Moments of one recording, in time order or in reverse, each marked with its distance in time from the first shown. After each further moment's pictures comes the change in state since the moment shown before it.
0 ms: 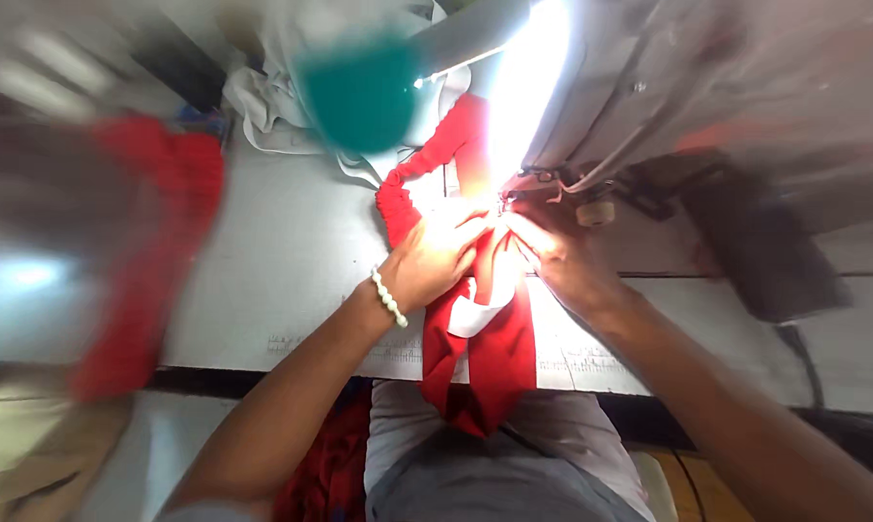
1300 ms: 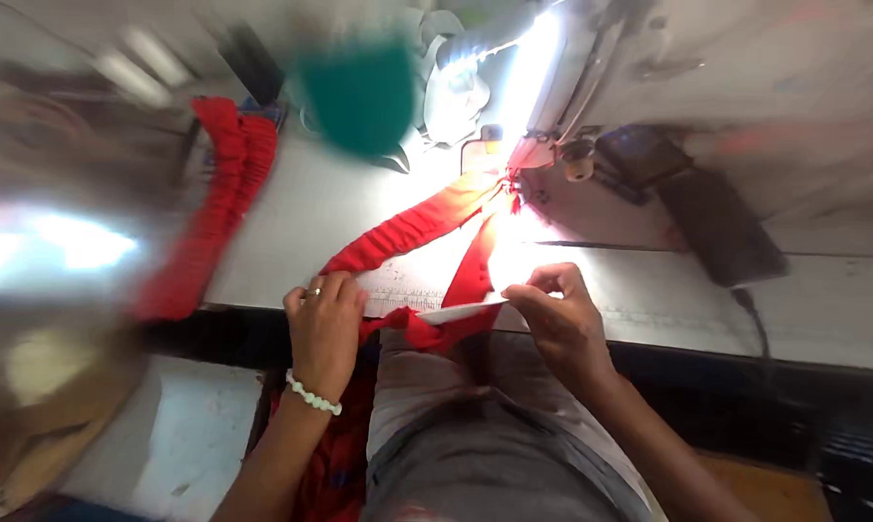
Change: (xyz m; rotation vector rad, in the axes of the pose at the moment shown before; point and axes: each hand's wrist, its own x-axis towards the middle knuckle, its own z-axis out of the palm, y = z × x) left_hand -0.175 0.074 -0.027 0.558 0.177 -0.633; right_hand -0.083 -0.099 -0.040 0.356 0.119 0.151
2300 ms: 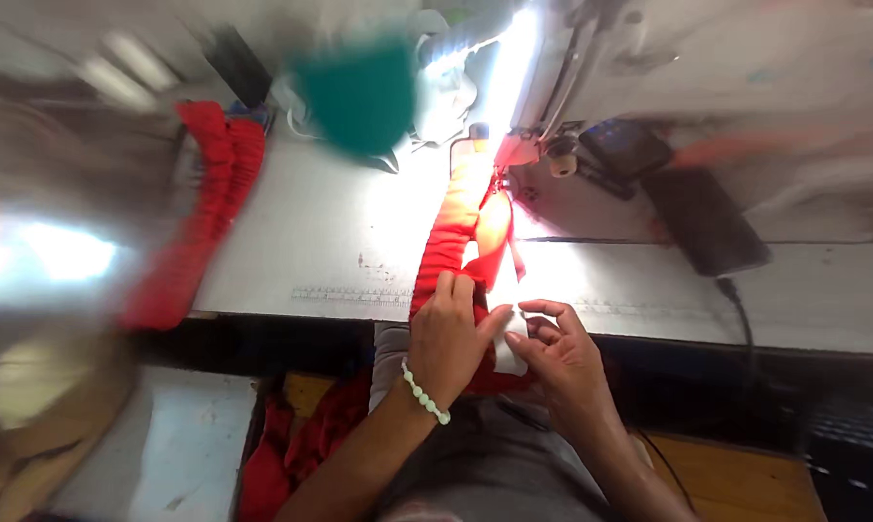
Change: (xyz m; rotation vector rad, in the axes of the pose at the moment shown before) left_hand 0.021 0.124 0.019 -0.526 -0.139 -0.008; right_hand -0.030 -0.047 -0.007 0.782 0.127 0.782
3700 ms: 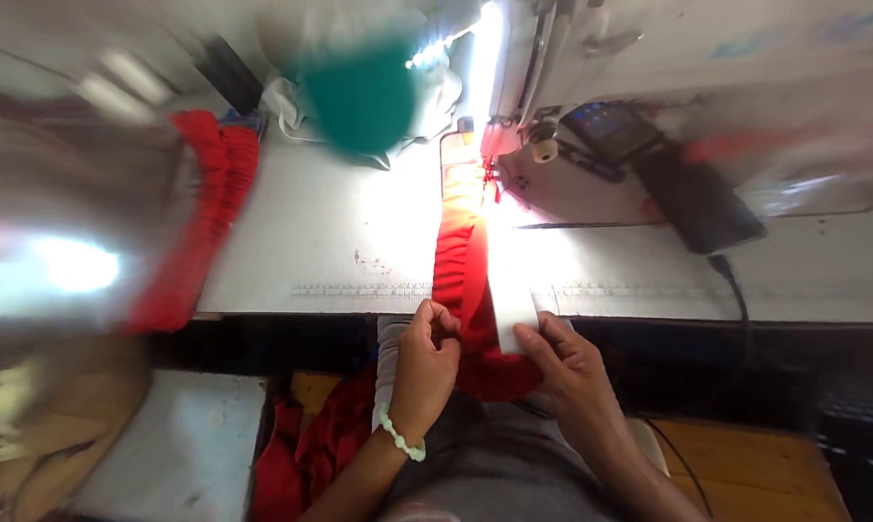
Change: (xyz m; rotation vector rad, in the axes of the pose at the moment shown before) left_hand -0.044 -0.007 -0.011 -0.685 -0.019 -0.347; right_hand -0.020 -0.002 -0.006 -0.088 -0.052 -0.080
